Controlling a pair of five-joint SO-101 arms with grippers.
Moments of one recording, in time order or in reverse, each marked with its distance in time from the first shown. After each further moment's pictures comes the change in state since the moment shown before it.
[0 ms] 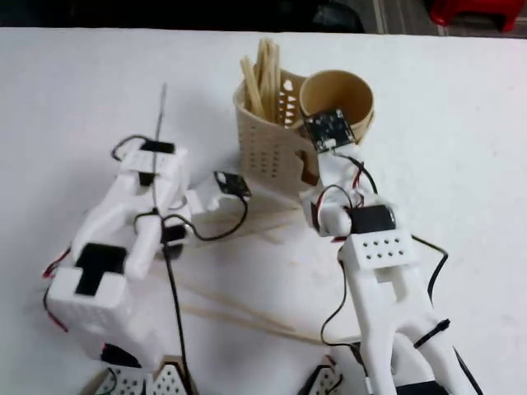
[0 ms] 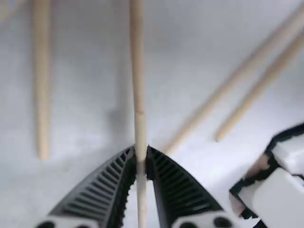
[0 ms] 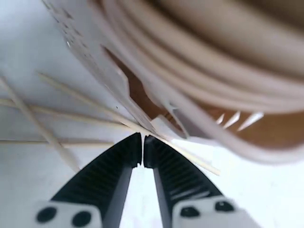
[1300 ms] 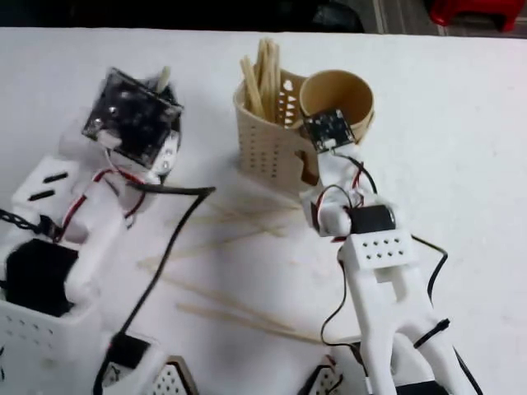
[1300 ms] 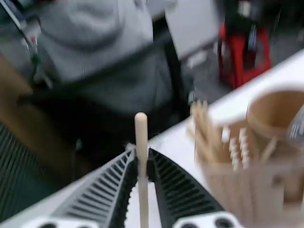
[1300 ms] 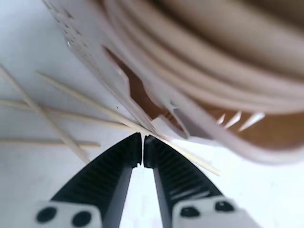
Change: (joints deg) left arm 8.8 -61.3 -11.3 -25.4 41.1; right arm 0.0 0.0 0.0 0.0 0.0
